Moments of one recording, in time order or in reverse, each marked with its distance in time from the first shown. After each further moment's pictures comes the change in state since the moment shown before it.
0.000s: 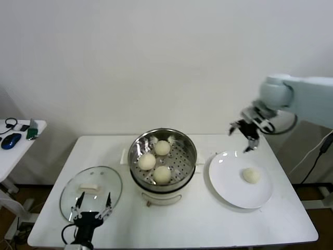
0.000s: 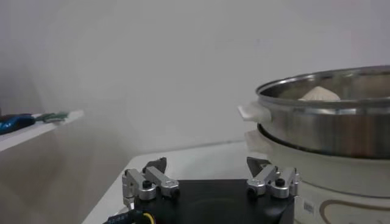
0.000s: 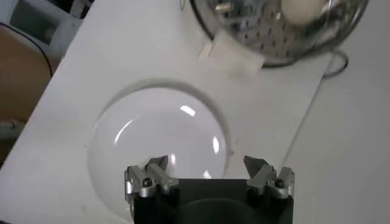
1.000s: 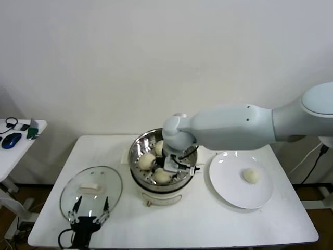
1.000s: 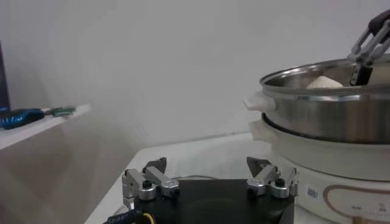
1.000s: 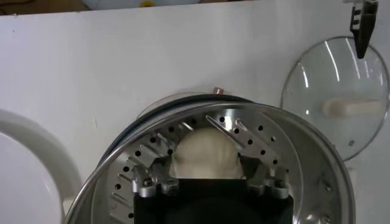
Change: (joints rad) left arm 0.036 -0.003 -0.010 -0.012 0.010 -0.004 -0.004; right arm -0.193 0.577 0.193 0.148 -0.354 0.214 0.163
